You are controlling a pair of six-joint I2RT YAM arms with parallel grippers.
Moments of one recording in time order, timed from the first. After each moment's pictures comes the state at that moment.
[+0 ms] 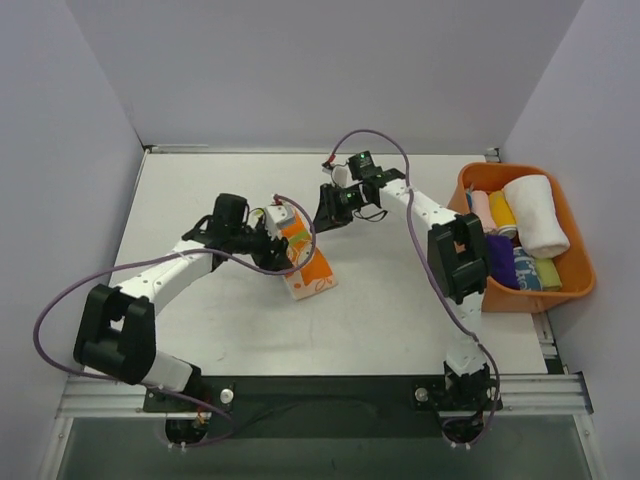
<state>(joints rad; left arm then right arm) -0.35 1.46 0.95 -0.26 0.68 0.37 0.45 2.10 1.69 -0.57 -0.74 0.29</state>
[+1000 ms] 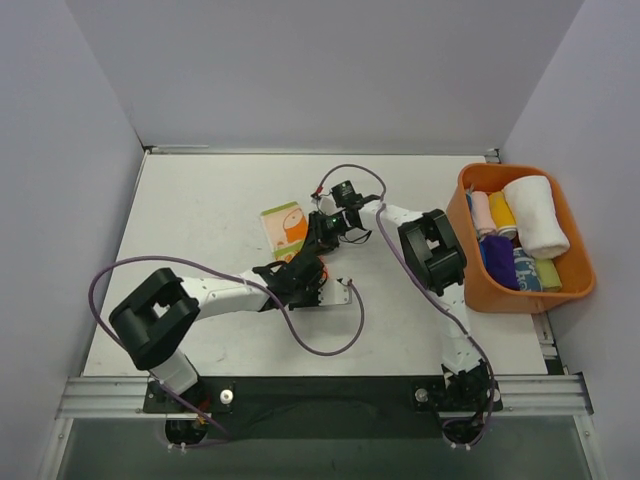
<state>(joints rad) -0.91 1.66 0.86 -0.18 -0.04 0.69 0.51 2.33 1.65 -0.37 -0.76 0.44</state>
